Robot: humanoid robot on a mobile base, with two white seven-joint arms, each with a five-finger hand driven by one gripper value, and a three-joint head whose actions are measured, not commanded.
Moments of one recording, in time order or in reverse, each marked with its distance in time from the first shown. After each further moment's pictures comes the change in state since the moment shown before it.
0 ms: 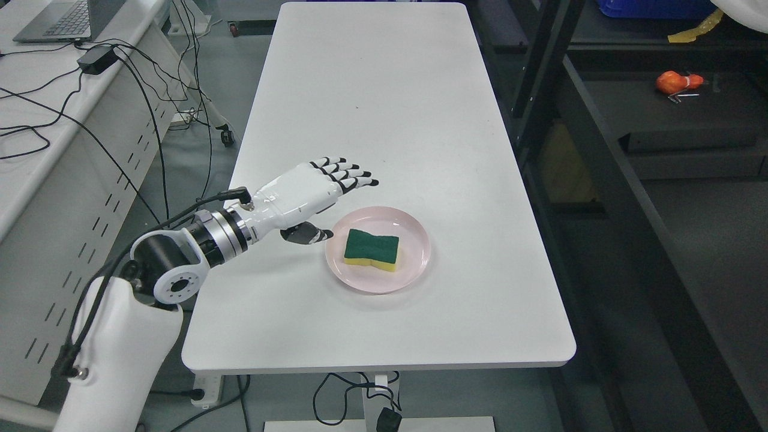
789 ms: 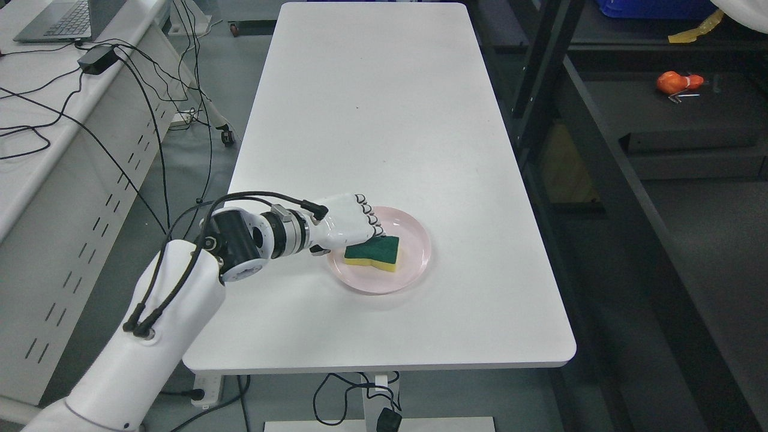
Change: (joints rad) left arm -0.166 -0.014 -0.288 0.128 -0.336 -0.039 -0.073; right arm 0.000 0.000 0.000 0.000 0.000 0.000 0.005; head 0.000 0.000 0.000
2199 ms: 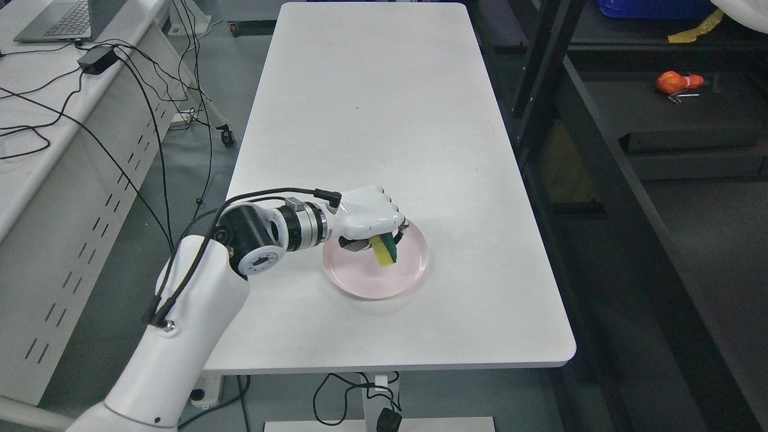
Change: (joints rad) left arm 0.029 -0.124 0.178 0.070 0.237 -0.015 -0.005; right arm 0.000 0.000 0.000 0.000 0.000 0.000 0.000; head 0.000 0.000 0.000
